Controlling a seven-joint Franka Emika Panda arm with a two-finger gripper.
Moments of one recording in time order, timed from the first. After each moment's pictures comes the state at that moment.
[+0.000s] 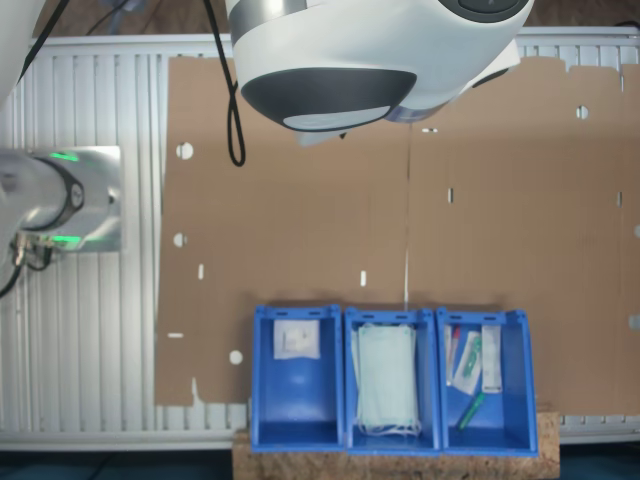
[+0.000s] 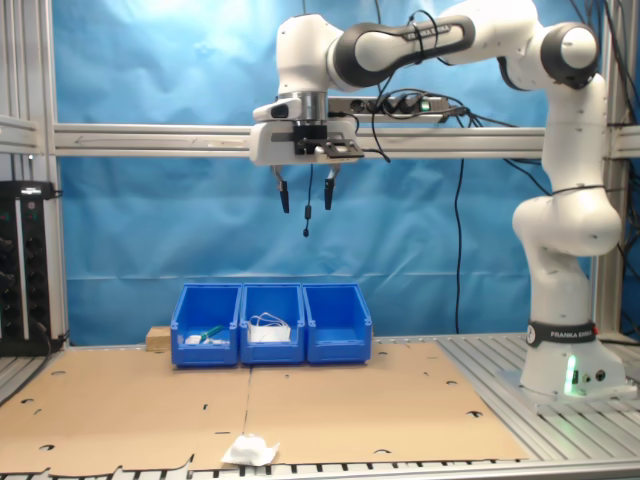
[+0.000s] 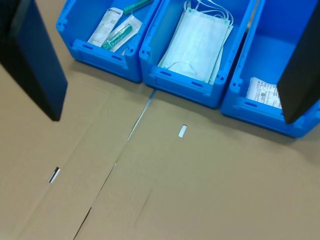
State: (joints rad) arm 0.15 -0.09 -0.04 -1.93 -0.04 1.80 -0.99
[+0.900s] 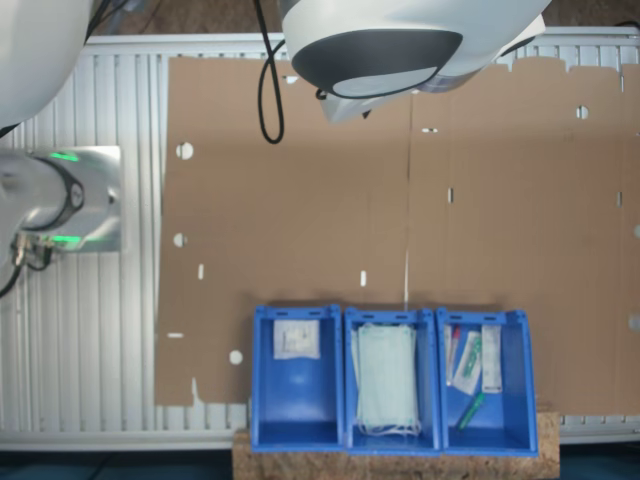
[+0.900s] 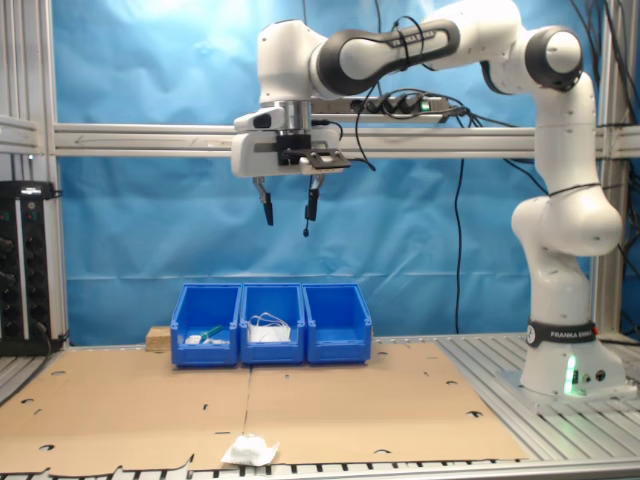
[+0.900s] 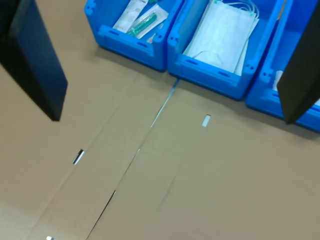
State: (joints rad) arm 0.17 0.04 -0.02 -1.82 -0.04 1.80 -0.99
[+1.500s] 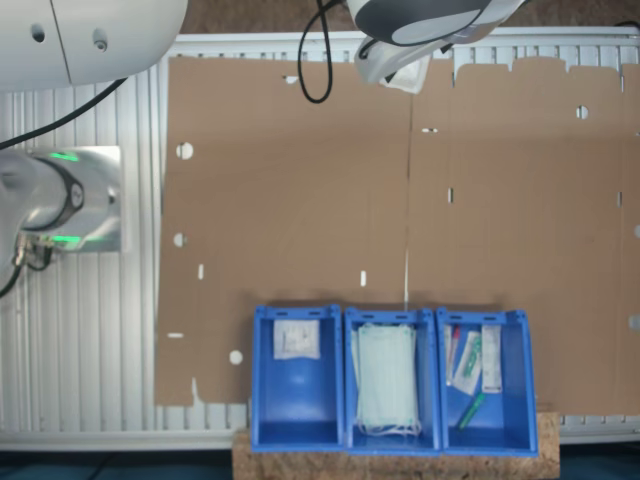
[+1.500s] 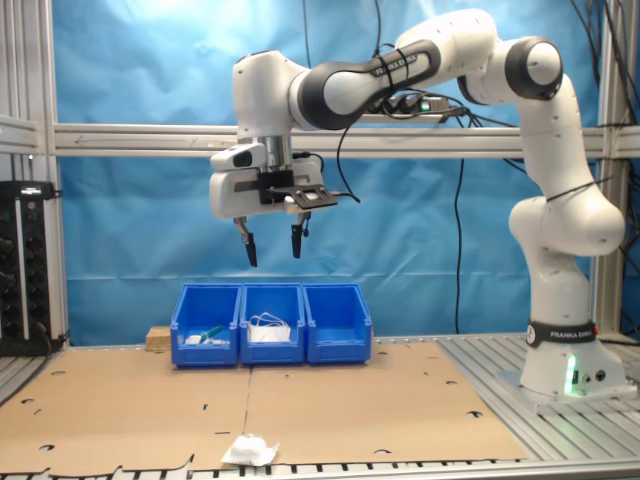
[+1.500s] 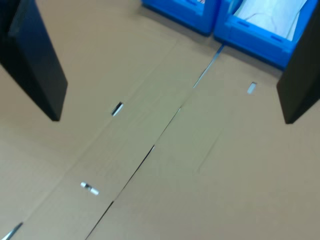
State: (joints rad) arm 0.26 0.22 -0.02 -1.72 -0.04 1.86 -0.99
